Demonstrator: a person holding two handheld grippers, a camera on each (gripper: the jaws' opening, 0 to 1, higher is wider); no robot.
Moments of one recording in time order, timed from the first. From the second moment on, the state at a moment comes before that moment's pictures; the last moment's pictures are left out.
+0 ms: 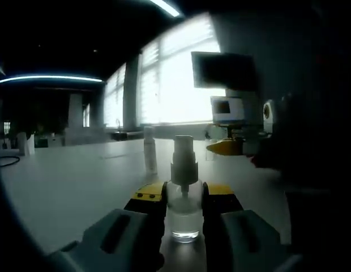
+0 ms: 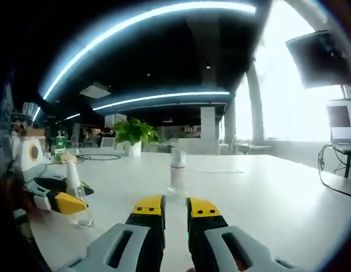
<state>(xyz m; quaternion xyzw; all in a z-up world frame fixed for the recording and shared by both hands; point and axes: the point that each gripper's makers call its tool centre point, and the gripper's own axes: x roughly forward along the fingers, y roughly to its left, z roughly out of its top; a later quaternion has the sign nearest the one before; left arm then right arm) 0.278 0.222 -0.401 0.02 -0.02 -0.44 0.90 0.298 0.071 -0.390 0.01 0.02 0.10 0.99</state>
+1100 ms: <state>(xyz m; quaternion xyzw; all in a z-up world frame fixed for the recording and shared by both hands) 0.277 0.221 -0.401 0.02 -0.02 -0.44 0.90 0.307 0.058 -0.427 -0.02 0.08 0.07 0.99</state>
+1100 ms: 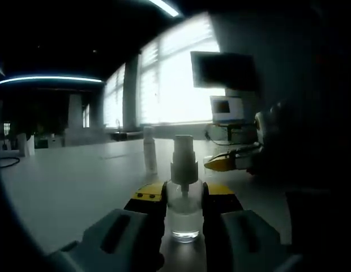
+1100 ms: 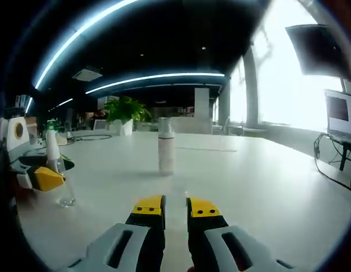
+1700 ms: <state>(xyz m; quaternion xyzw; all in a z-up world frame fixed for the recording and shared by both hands) 0.276 0.220 -0.401 0.03 -0.02 -0.44 0.90 0.307 0.062 -0.433 -0.03 0.10 0.08 0.99</state>
